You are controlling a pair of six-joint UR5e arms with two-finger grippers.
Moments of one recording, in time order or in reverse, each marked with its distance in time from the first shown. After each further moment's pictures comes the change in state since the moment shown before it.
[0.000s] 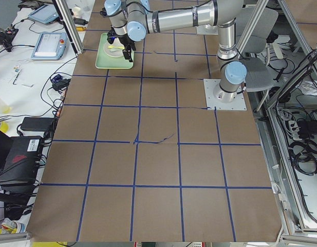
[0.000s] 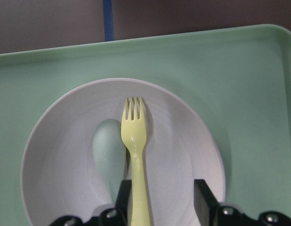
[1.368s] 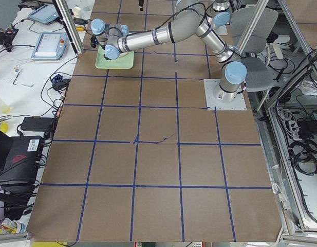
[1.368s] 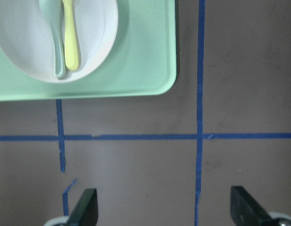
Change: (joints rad) left arm -0.121 -0.431 0.290 0.364 -0.264 -0.079; right arm -0.101 -0.503 0.290 0.370 -0.049 -0.138
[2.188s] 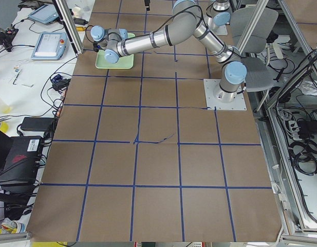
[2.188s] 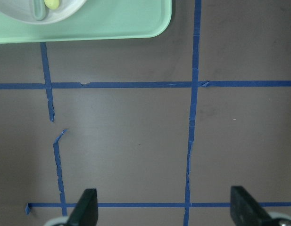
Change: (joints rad) left arm -0.001 -0.087 0.018 -0.032 -0.159 0.006; right arm -0.001 -0.054 0.028 0.202 -0.005 -0.012
